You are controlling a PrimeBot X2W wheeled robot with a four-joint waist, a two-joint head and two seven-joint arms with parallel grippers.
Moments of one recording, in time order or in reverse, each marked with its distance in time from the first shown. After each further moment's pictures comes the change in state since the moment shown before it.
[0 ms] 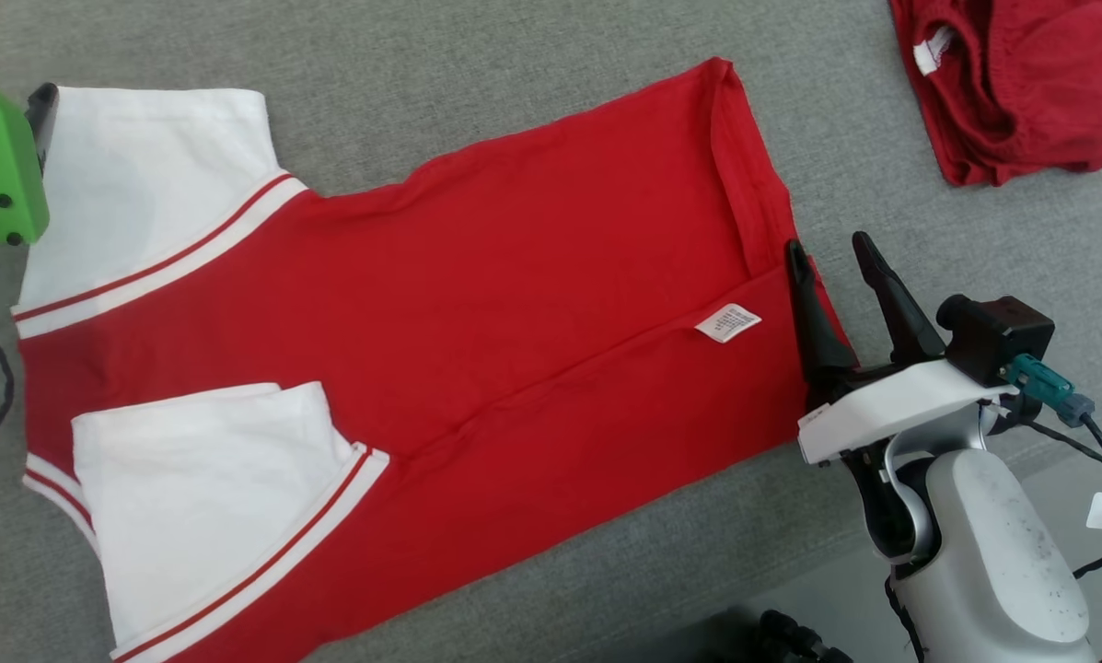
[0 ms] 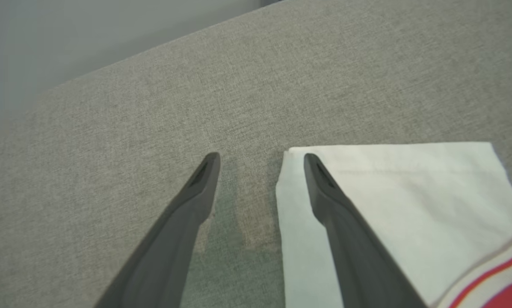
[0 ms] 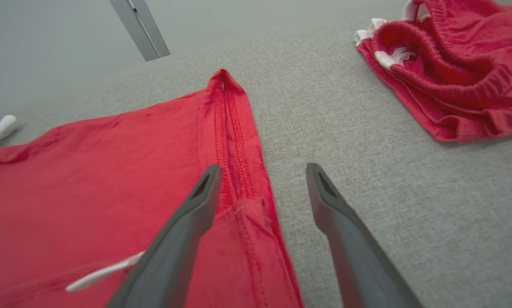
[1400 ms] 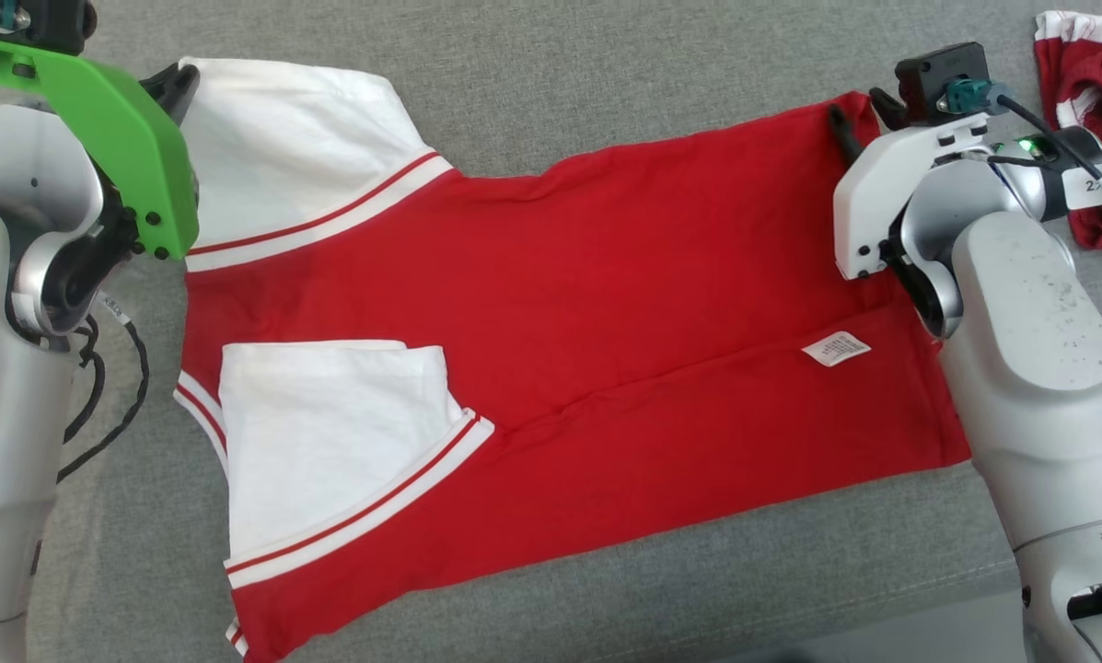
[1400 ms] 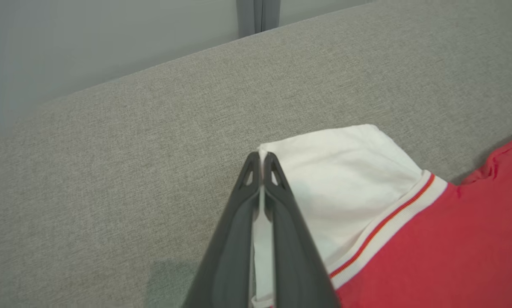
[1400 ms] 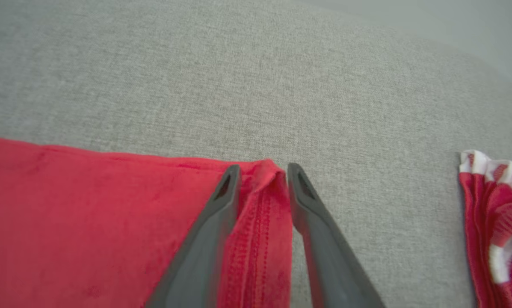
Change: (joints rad) left arm 0.019 -0.076 -0.125 -0.102 -0.131 -0.013 -0.077; right arm -0.517 -0.107 0.029 0.449 -0.302 0.000 0.359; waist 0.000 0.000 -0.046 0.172
